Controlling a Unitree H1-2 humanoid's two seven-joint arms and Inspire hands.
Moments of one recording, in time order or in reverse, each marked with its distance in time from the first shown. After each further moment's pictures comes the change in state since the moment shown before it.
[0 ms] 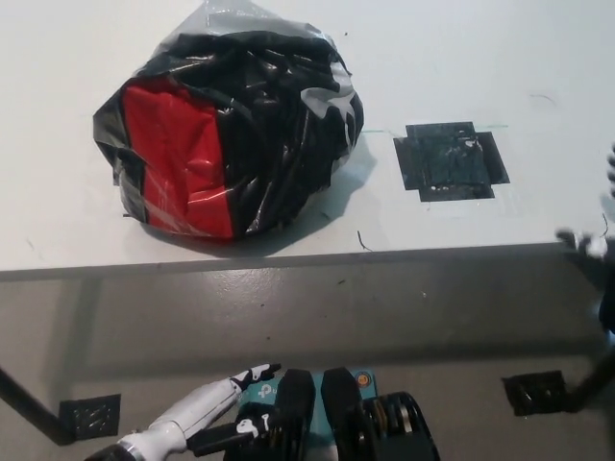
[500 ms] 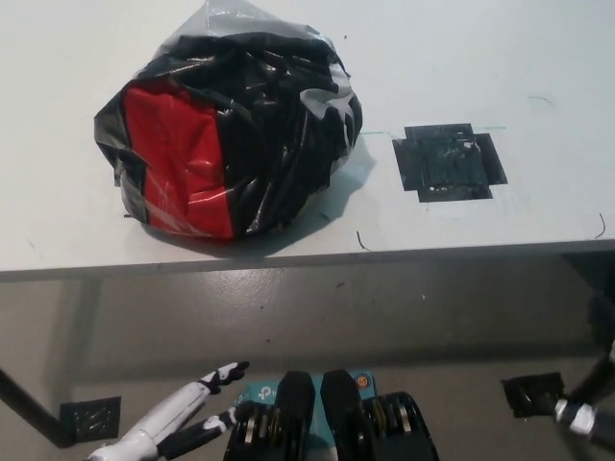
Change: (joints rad) left_arm 0.081 -0.020 0.142 0.009 -0.085 -0.030 0.014; right_arm 0.525 0.117 0.117 -0.512 0.075 -0.052 0.008
